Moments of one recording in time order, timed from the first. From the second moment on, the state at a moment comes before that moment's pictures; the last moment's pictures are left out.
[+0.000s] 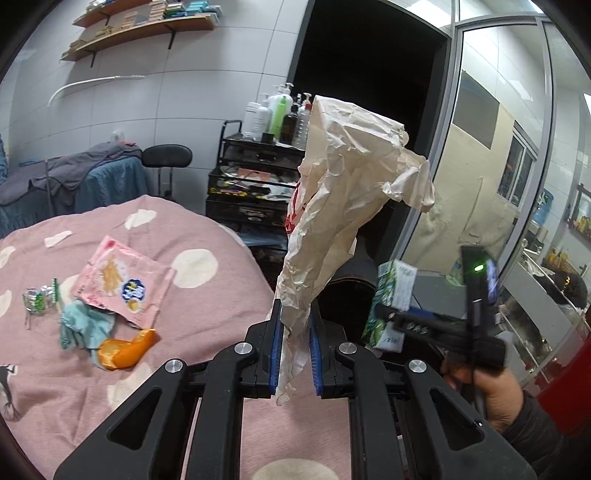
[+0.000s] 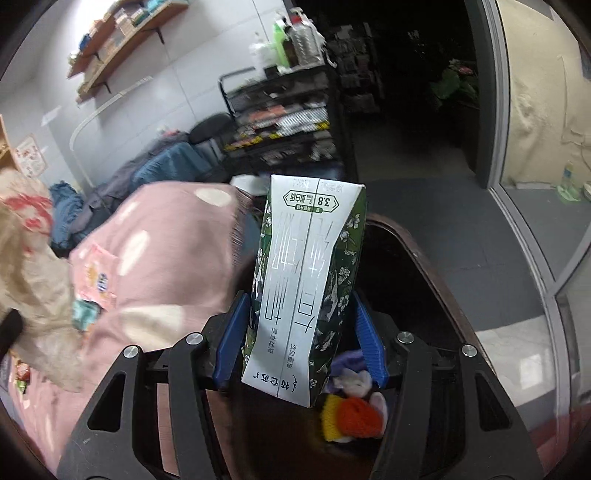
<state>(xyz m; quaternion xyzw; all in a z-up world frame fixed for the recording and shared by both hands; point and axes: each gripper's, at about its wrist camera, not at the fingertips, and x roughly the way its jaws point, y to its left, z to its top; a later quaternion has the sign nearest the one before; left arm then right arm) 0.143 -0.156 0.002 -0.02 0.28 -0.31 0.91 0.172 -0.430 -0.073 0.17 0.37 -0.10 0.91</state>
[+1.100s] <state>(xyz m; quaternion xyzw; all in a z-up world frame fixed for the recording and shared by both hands) 0.147 -0.240 -0.017 0.00 0.35 -0.39 0.85 0.149 -0.465 -0.093 0.19 0.39 -0.18 0.88</state>
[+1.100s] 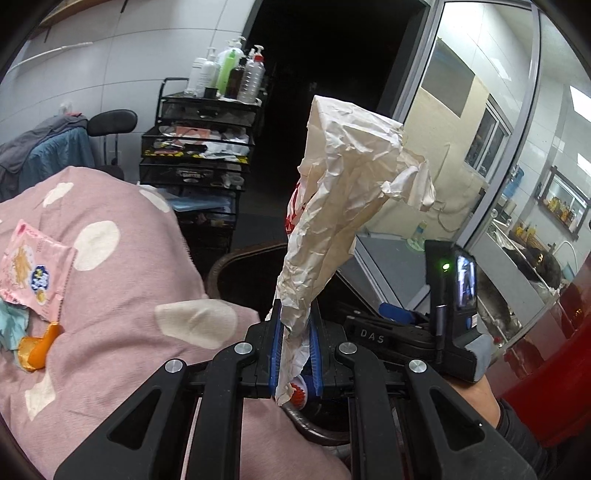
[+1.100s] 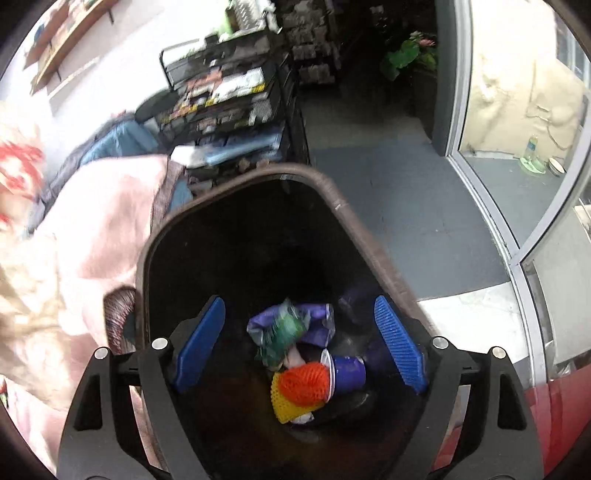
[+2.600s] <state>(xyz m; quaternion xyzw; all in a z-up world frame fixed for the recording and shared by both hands) 0.132 -0.276 -0.022 0.02 0.33 -0.39 0.86 0.093 -0.503 -0.029 0.19 0.24 -0.24 0.92</state>
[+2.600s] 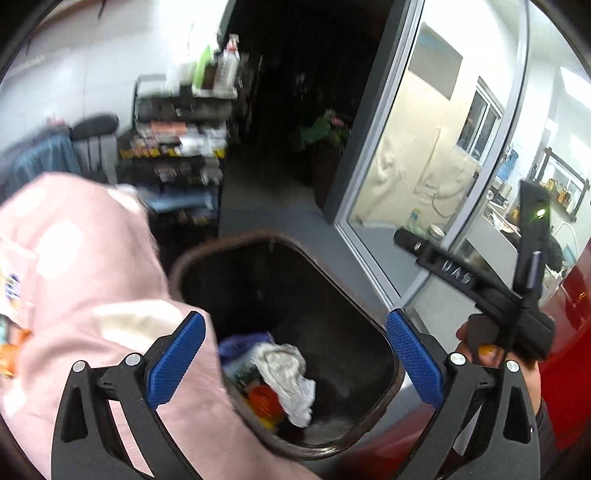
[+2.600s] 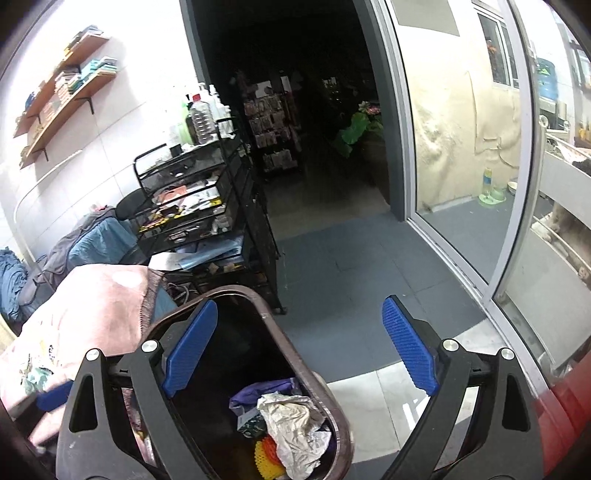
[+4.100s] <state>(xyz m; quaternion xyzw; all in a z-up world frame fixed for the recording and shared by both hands) 0.167 0.067 -0.018 -0.07 0.32 -0.05 0.94 0.222 -0.178 -0.010 0.06 0.36 0.18 0.91</state>
